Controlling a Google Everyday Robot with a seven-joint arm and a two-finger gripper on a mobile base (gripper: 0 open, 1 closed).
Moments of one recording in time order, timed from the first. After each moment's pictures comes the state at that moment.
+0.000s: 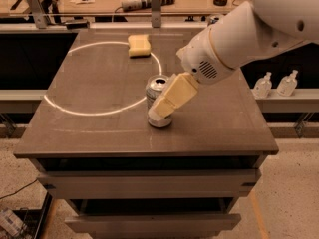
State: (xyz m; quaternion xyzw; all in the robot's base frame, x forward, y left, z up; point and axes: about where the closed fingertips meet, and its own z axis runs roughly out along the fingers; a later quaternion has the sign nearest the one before) arm 0.500 -0.025 0.935 -0.54 0.76 0.17 0.33
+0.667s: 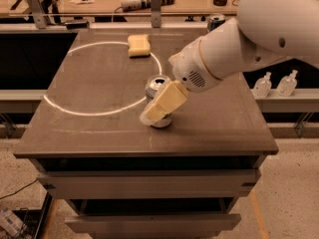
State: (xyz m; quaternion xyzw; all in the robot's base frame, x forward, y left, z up) arm 0.507 -0.006 0.914 -0.54 0.75 0.19 0.34
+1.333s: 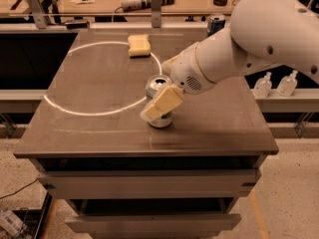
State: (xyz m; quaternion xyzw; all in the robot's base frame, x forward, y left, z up) arm 0.524 -0.002 0.896 -0.56 0.73 0.19 0.36
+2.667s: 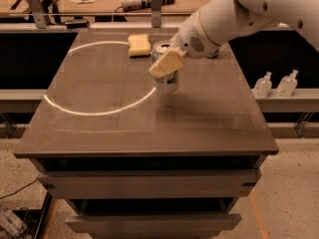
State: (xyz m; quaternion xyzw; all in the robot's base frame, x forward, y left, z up) arm 0.594 -0.025 0.931 -0.52 0.76 0.17 0.35
